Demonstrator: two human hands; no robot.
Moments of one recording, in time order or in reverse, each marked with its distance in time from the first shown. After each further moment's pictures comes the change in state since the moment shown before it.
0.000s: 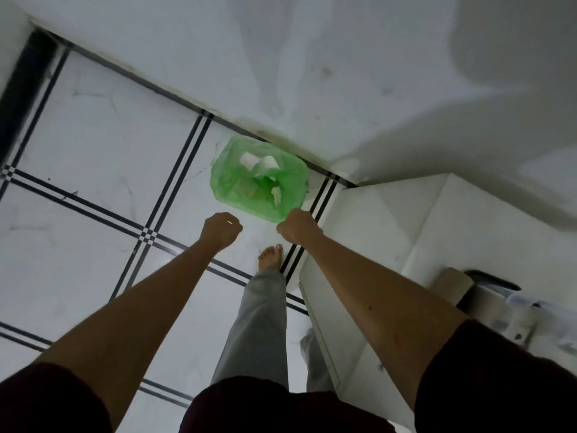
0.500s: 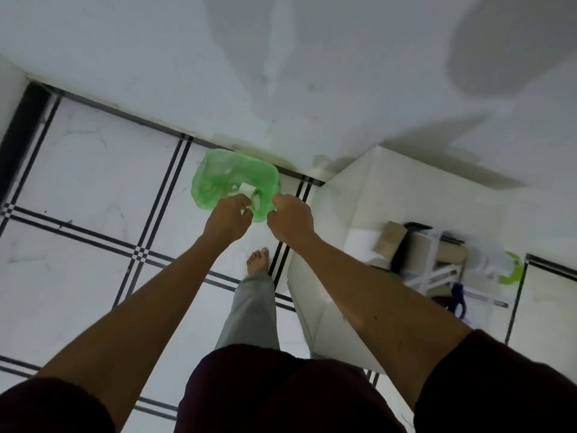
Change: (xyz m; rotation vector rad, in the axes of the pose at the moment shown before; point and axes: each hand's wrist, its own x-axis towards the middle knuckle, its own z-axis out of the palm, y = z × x) left_hand -0.096 0.068 0.027 0.152 0.146 0.467; right_hand -0.102 0.051 -0.029 -0.053 0.438 -0.328
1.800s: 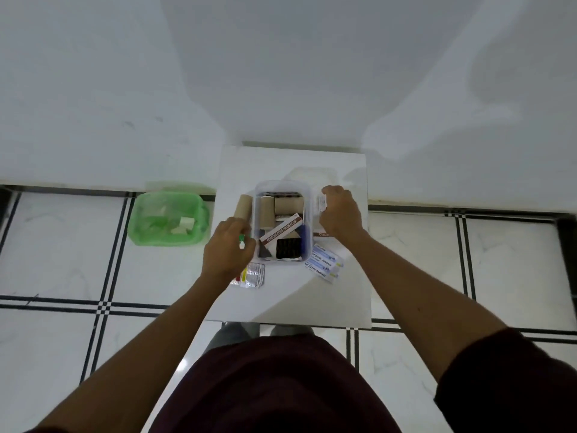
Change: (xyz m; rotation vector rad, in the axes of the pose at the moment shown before) left_hand -0.200 0.220 0.173 0.178 0.192 0.491; right_hand -0.200 0.345 -0.146 0.149 0.369 0.155
